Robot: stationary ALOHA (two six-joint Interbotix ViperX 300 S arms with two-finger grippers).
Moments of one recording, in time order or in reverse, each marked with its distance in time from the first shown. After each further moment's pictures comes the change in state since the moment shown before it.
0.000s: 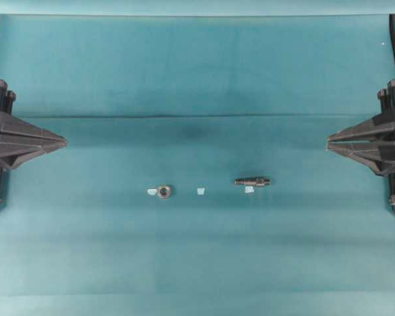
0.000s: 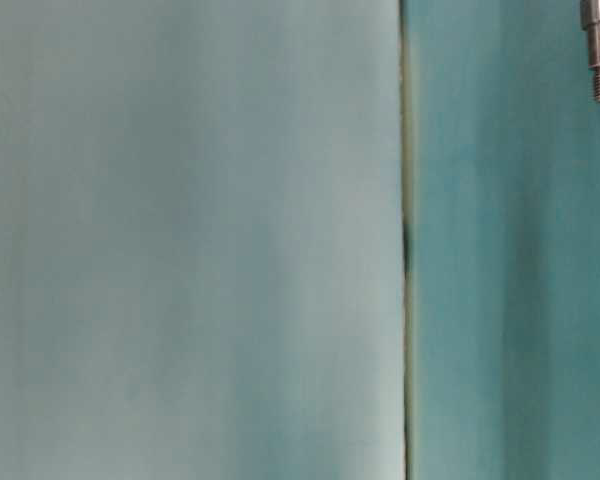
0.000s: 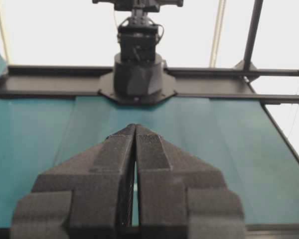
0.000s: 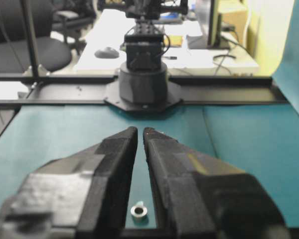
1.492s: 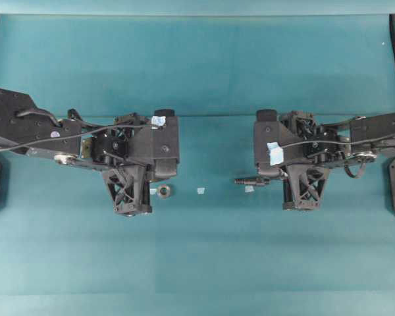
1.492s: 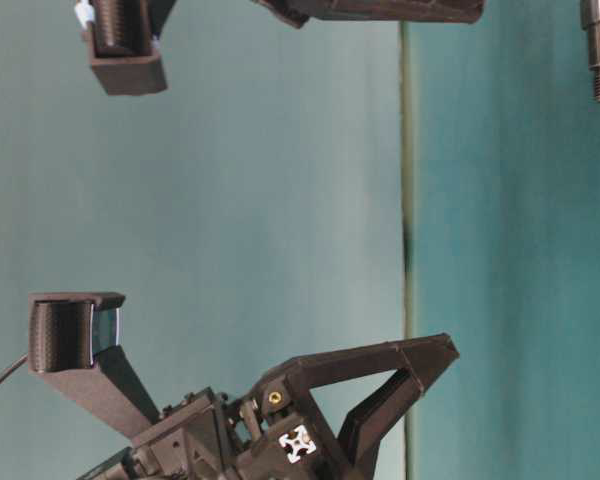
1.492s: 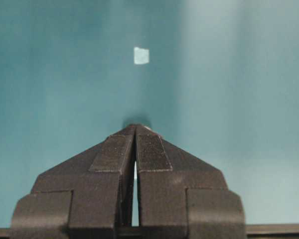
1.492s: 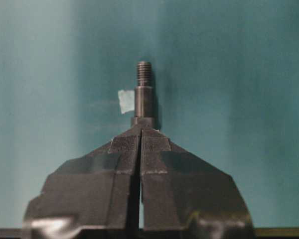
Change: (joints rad) left arm 0.008 0.910 -0.612 0.012 0.727 -0.057; right arm -0.035 0.776 -0.411 0.020 0.776 -0.049
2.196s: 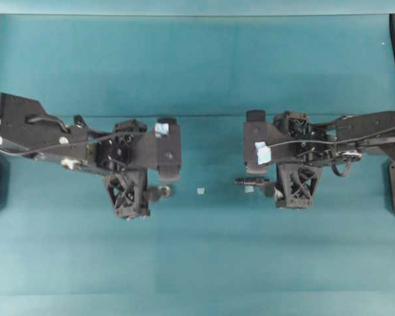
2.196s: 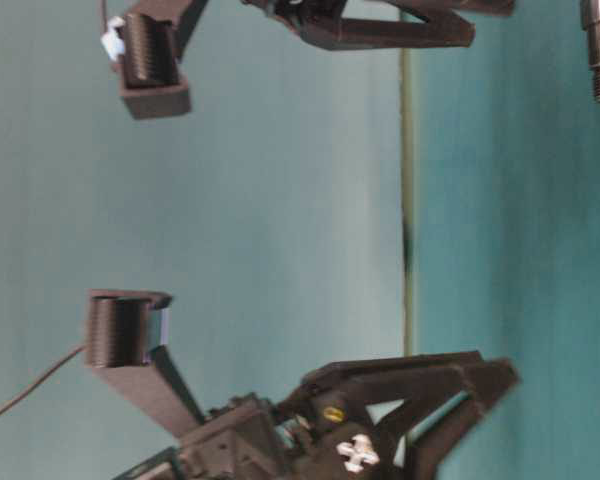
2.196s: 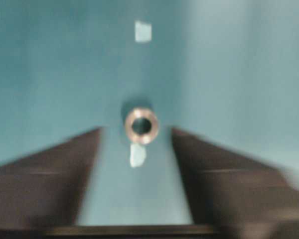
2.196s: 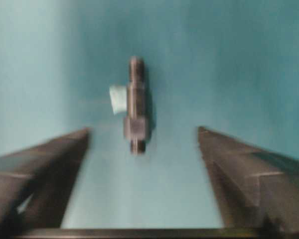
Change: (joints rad) left arm -0.014 0.054 0.021 0.002 0.023 -0.006; right arm -0.014 0.069 -0.034 -0.002 0.046 0.000
